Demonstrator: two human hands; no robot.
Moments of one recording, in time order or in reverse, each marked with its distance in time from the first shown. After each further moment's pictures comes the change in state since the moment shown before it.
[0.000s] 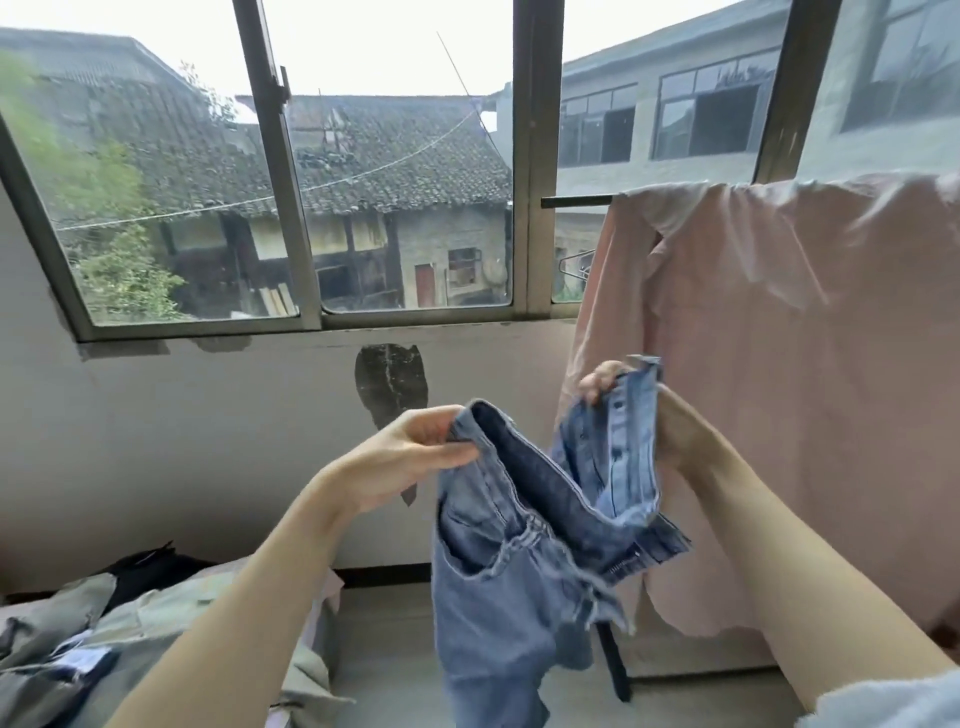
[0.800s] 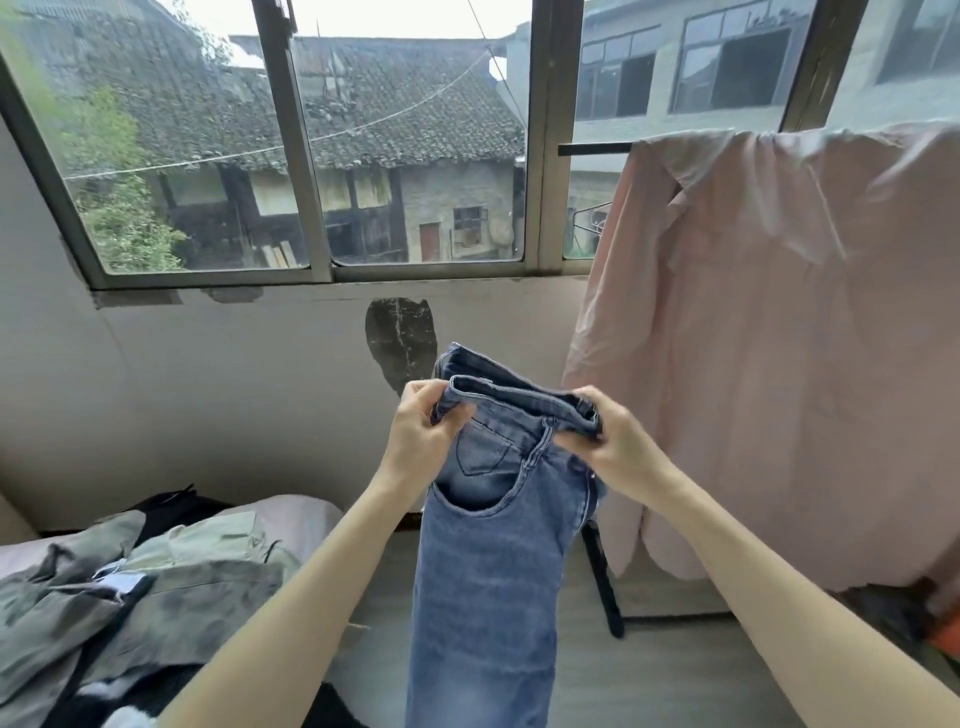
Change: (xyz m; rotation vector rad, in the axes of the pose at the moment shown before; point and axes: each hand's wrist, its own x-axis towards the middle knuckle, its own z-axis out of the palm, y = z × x) left_hand -0.024 -0.041 0.037 0.264 0.737 0.038; right_hand -0.051 0.068 0.049 -1.006 0.228 -0.107
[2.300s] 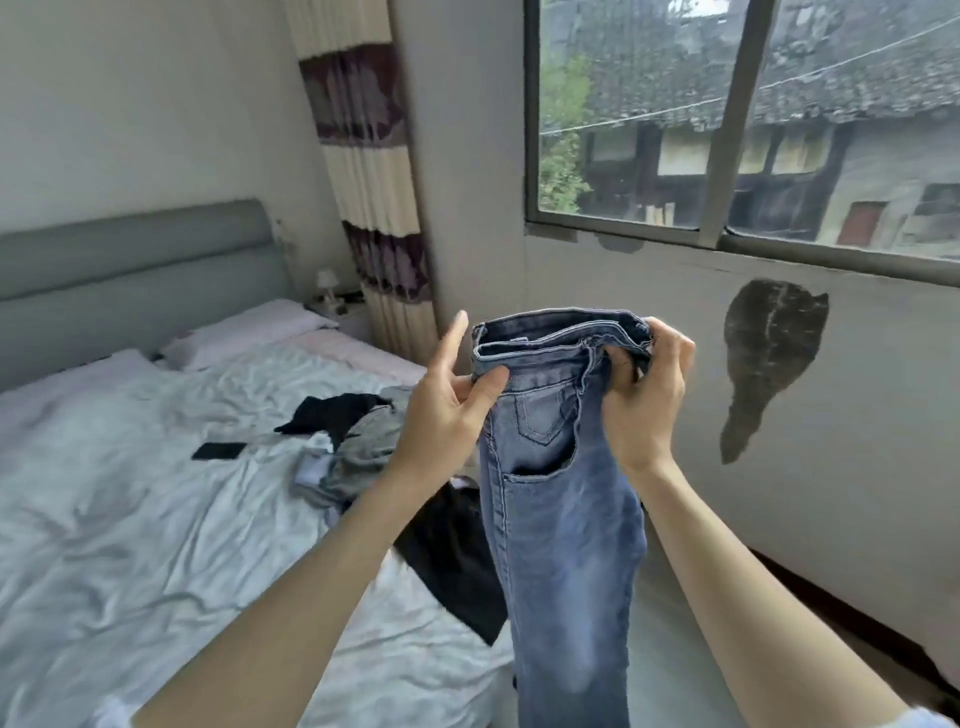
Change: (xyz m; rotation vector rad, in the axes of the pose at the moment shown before) left_hand -0.157 0.054 -0.149 0.359 0.609 0.007; right_hand 0.038 -0.121 0.216 0.451 0.298 -0.392
